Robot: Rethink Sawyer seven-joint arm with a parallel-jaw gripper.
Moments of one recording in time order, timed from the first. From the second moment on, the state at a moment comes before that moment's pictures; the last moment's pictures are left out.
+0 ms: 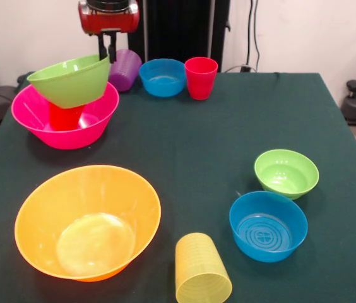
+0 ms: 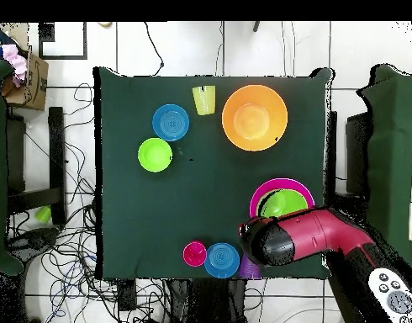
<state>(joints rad) -0.97 -0.86 0.67 2.07 -0.86 0.71 1.80</state>
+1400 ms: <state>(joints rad) -1.04 -0.82 0.68 2.04 -0.94 0.71 1.80</state>
